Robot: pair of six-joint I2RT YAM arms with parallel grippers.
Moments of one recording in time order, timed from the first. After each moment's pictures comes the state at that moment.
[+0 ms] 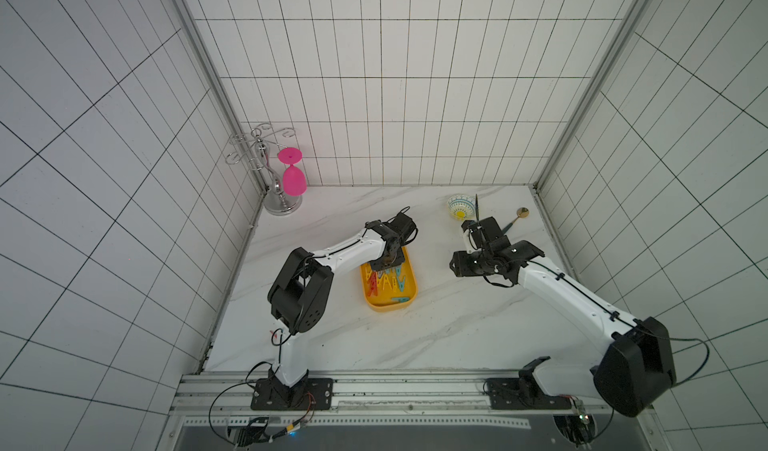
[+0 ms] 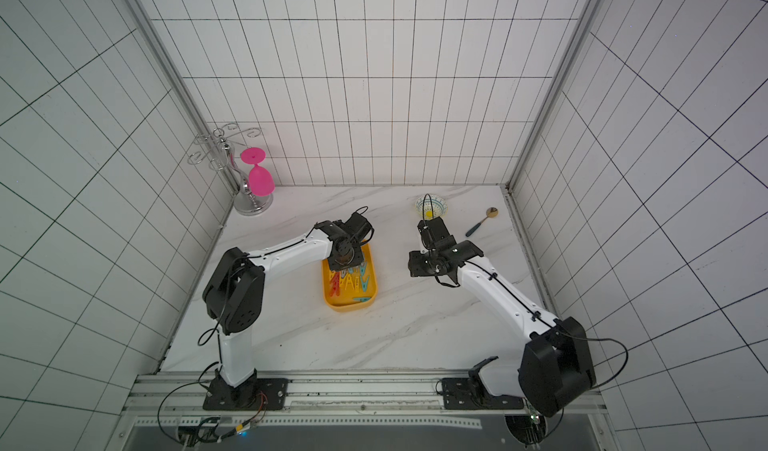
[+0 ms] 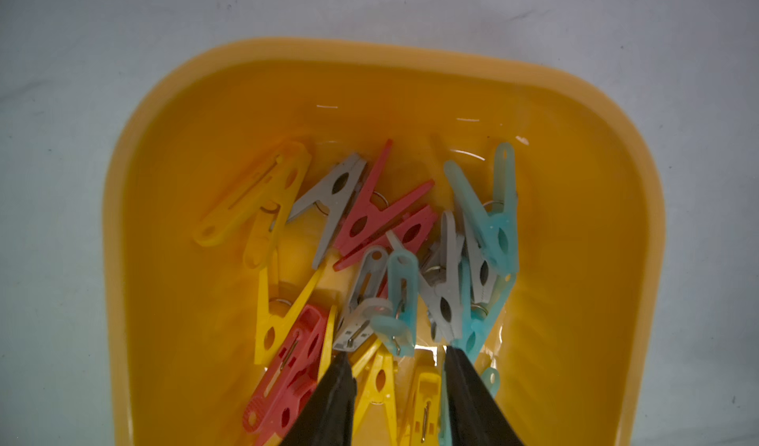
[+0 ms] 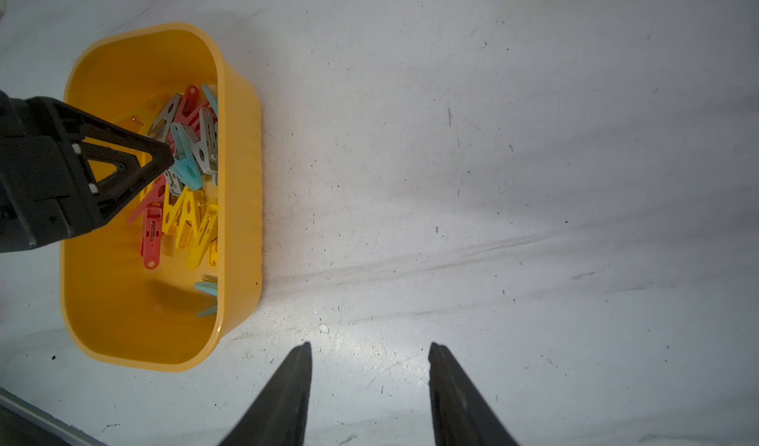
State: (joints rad) left arm -0.68 1.94 1.50 -0.87 -0.21 -0.95; right arm 0.57 1.33 1.04 -0.72 -0.07 0.33
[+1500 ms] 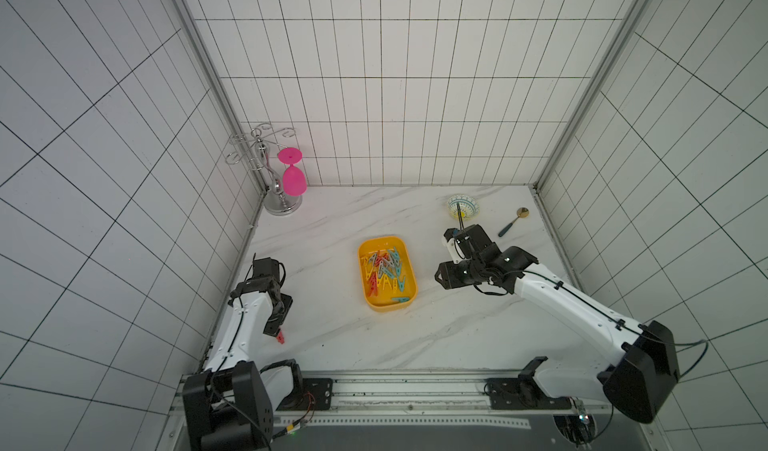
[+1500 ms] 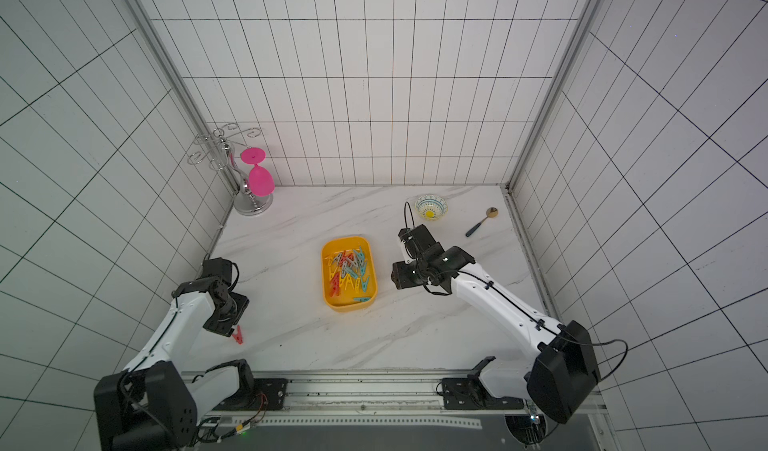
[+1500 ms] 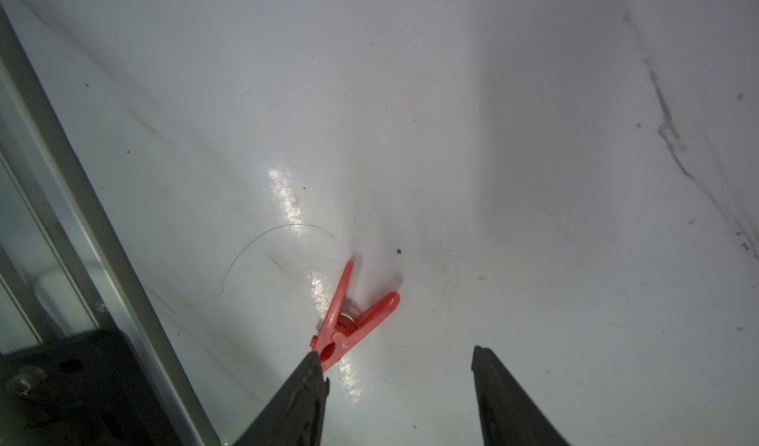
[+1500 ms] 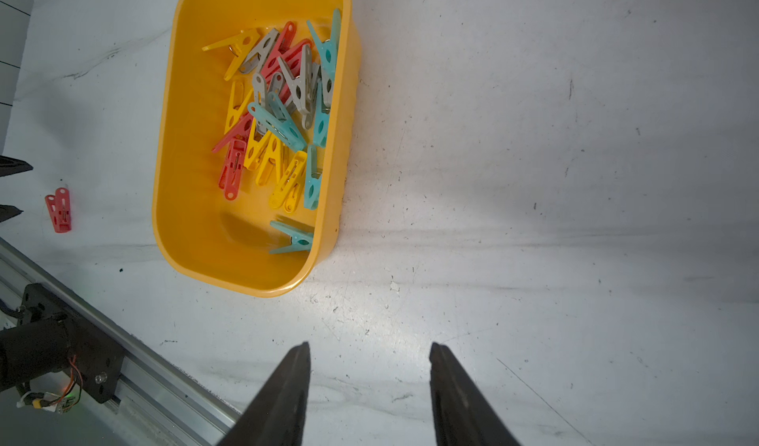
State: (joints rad) left arm 0.27 1.11 0.64 -0.94 -0.14 -1.07; right arm 0.74 1.30 1.06 -0.77 -0.11 0.36
